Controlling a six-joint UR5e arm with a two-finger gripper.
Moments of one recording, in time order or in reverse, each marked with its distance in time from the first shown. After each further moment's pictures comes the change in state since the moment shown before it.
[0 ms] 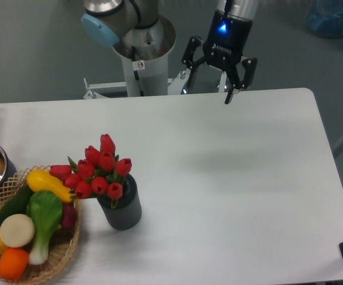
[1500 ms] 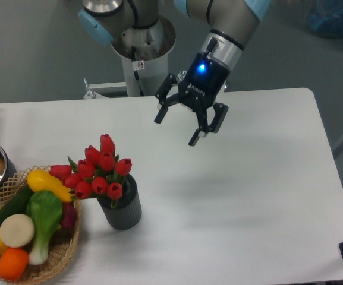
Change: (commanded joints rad) arm -0.132 -0.241 -0.022 0.318 -0.315 0.023
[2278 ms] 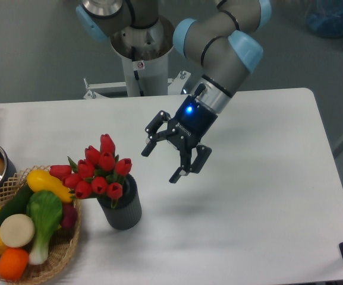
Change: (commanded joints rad) arm -0.086 -0.115 -0.001 0.054 -0.061 0.054
